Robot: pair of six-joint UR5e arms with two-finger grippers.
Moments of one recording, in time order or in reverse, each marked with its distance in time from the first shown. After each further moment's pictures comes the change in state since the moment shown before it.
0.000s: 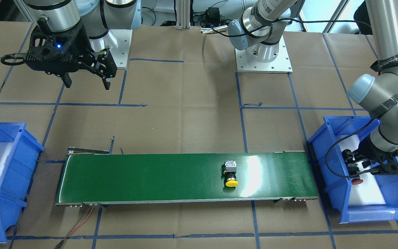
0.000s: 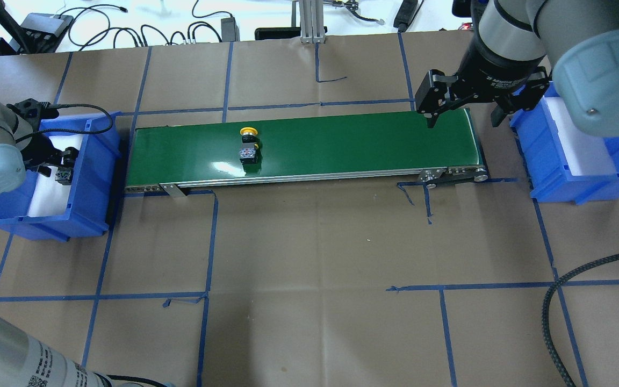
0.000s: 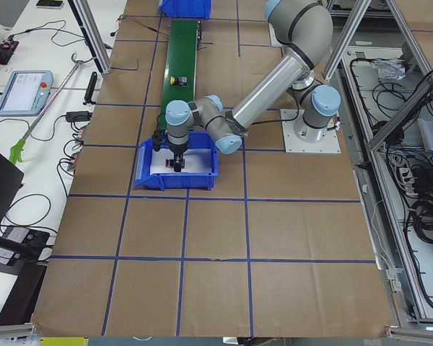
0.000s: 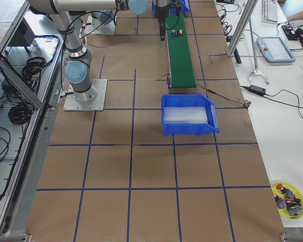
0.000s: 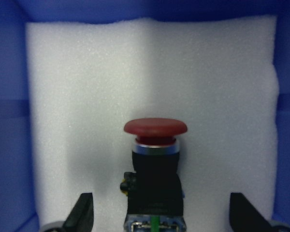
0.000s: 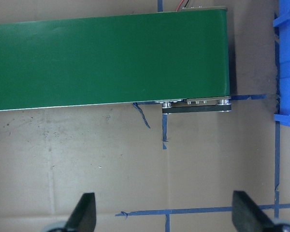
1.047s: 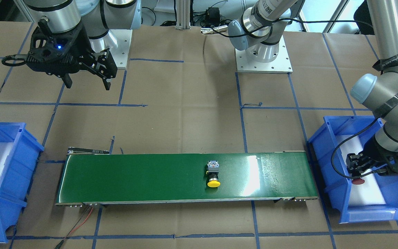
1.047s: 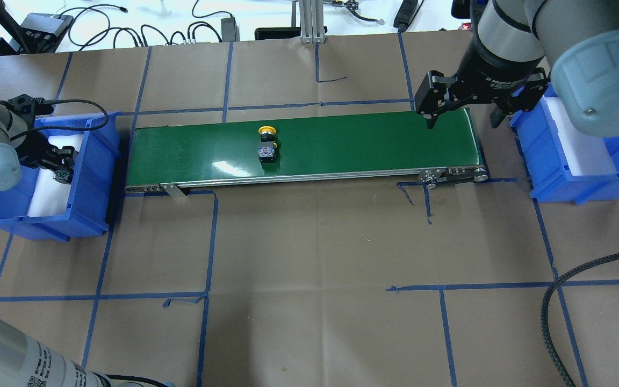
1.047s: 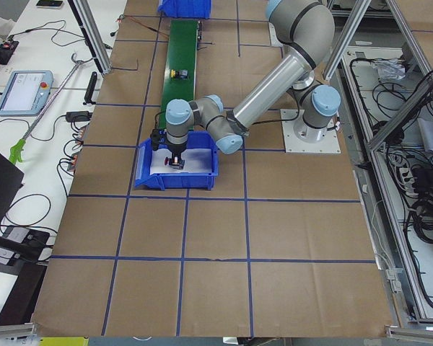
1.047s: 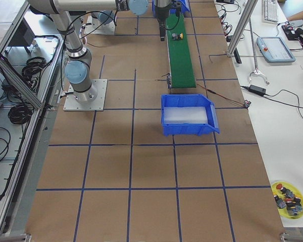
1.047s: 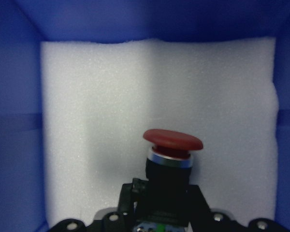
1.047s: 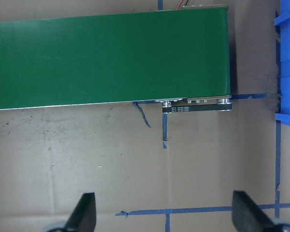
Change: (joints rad) left arm 0.011 0.023 0.016 0.002 -0.011 0.001; right arm 0.000 0.002 0.003 0.000 0.001 0.000
